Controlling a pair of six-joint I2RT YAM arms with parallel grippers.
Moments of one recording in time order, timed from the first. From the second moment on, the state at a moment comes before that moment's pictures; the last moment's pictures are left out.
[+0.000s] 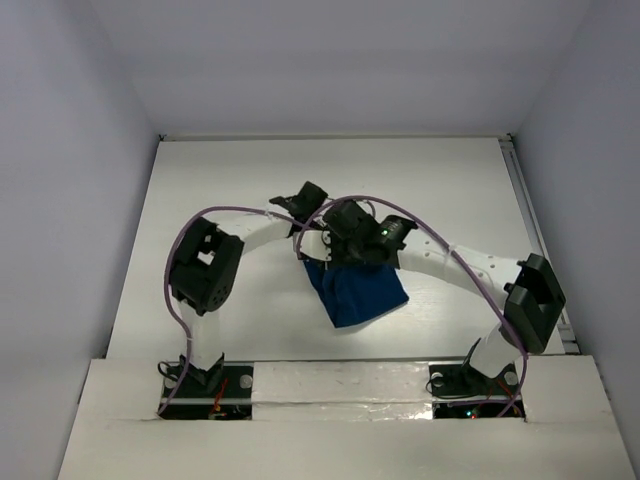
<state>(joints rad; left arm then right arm) -0.63 1.92 1.27 -0.56 0.76 0.36 0.92 1.60 1.32 -0.68 0.09 -0.79</state>
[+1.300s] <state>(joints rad) -0.26 1.58 1.20 -0.40 0.71 0.31 0.89 1.97 1.41 -0.40 0.42 -0.73</state>
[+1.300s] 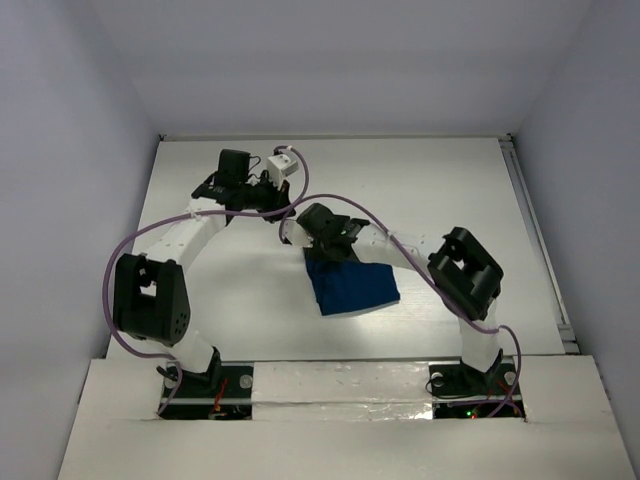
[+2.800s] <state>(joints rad) -0.29 1.85 1.18 -0.37 1.09 0.12 0.44 2.02 1.58 -0.76 -0.40 -0.52</state>
